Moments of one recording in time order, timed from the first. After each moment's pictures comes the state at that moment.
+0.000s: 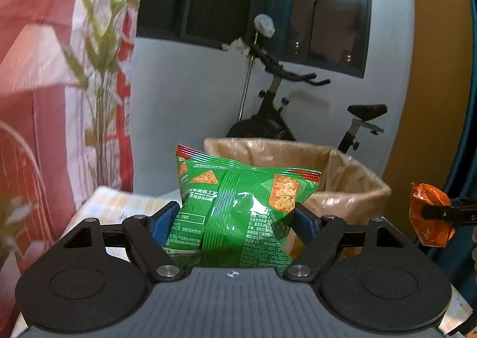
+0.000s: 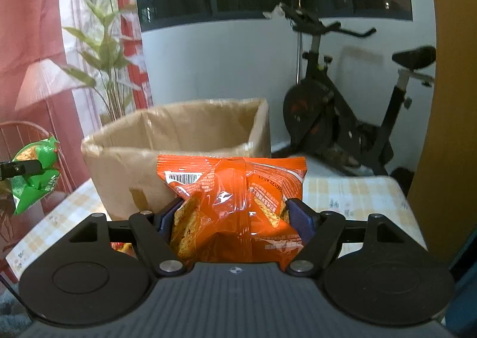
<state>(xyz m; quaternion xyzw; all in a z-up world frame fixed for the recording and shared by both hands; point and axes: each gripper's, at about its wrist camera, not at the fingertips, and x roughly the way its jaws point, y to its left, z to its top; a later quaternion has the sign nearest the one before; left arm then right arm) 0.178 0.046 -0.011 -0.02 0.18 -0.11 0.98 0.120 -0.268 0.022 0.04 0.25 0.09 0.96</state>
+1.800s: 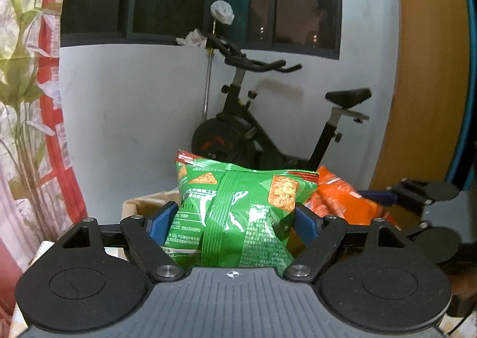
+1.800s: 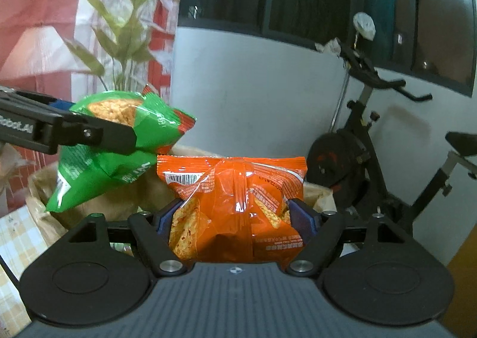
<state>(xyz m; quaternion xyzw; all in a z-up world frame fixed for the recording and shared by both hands) 0.330 -0.032 -0.004 0.03 0.20 -0.18 0.96 0.290 -0.197 0.010 -0.08 0.22 0.13 0.96</state>
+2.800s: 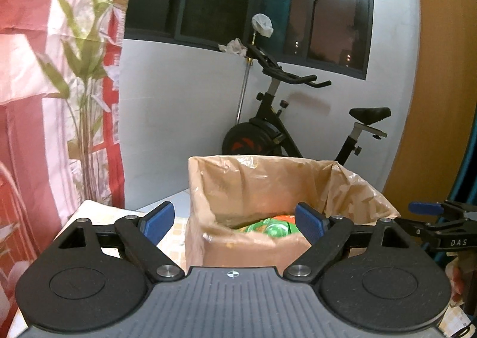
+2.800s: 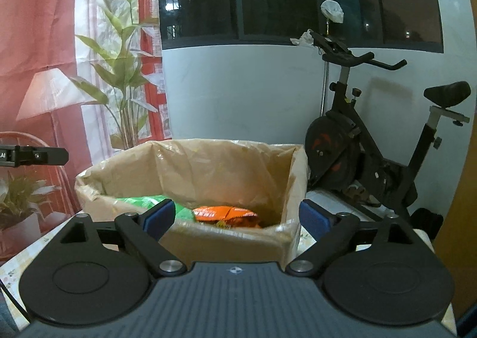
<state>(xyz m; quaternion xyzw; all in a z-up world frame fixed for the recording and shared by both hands) 0.223 0.028 -0.004 -0.03 0.19 -0.11 0.98 0.187 -0.239 0.015 0.02 0.20 0.13 0.97</state>
